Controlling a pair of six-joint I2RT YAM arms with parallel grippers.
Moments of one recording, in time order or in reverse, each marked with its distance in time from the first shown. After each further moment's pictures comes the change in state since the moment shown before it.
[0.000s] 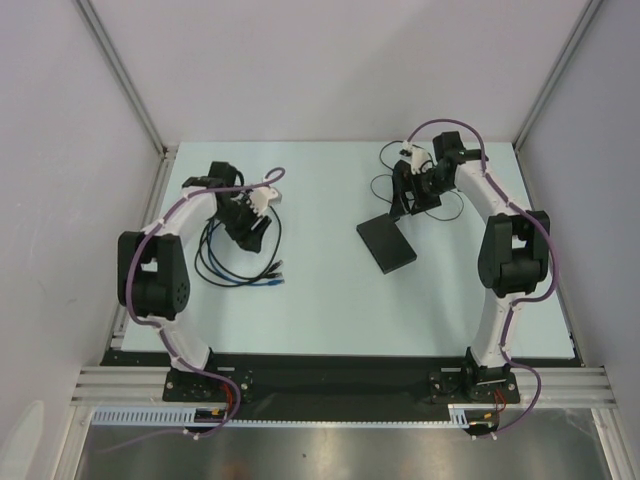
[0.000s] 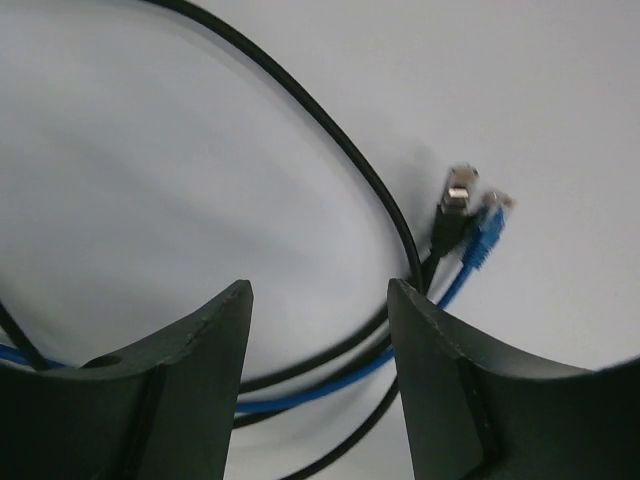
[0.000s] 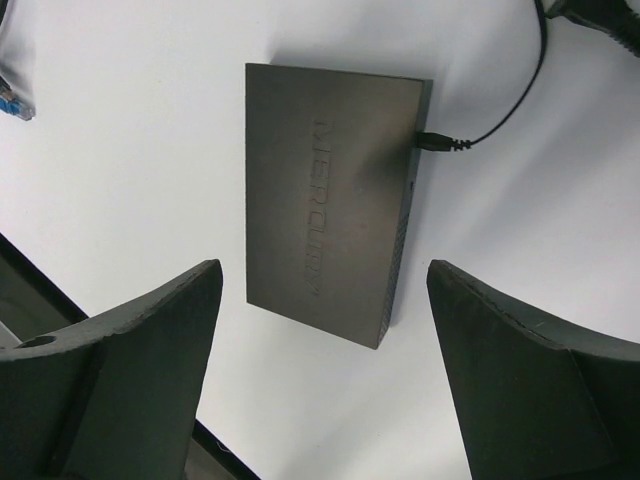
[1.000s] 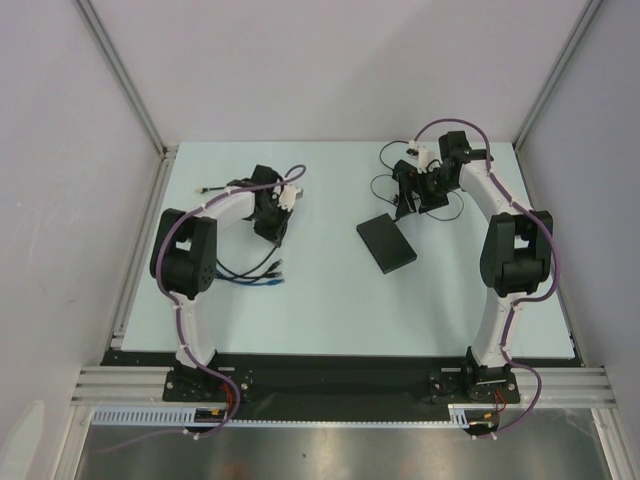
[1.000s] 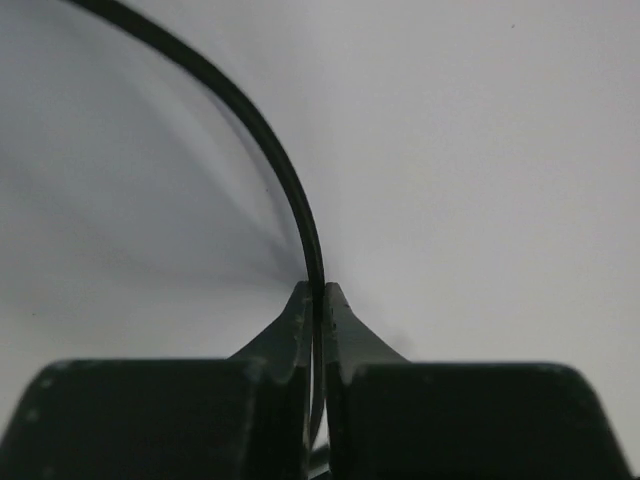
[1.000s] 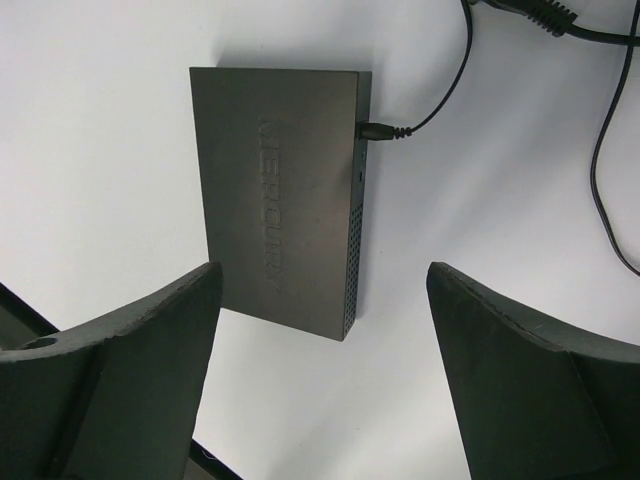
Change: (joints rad) left arm -0.177 0.234 0.097 0.225 -0.216 -0.527; right arm -0.015 0.000 -0.002 0.007 0.063 0.002
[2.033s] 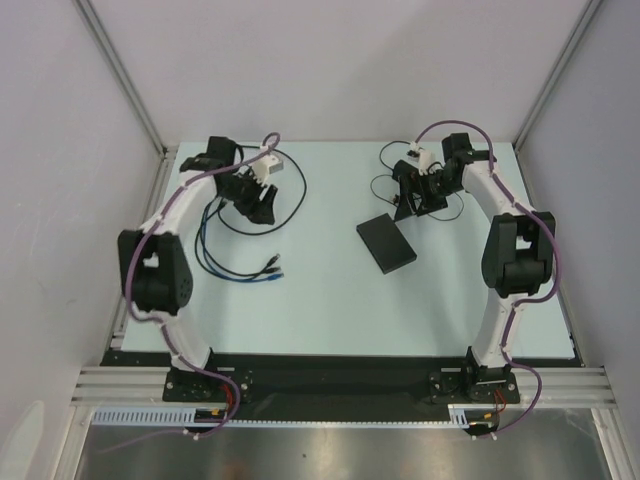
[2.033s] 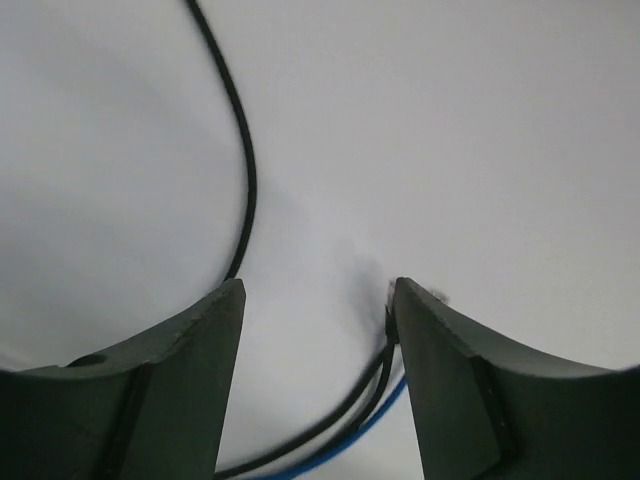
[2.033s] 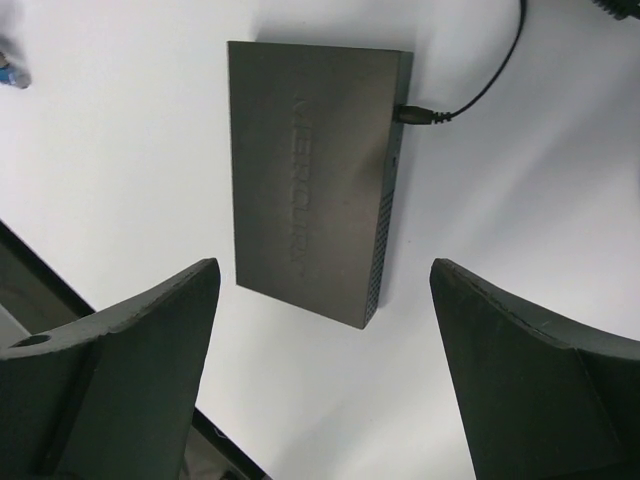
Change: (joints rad) left arm 0.154 -0.082 0.194 -0.157 0.339 0.274; right arm -0.021 -0.004 -0.013 -0.029 -0.081 -0.031
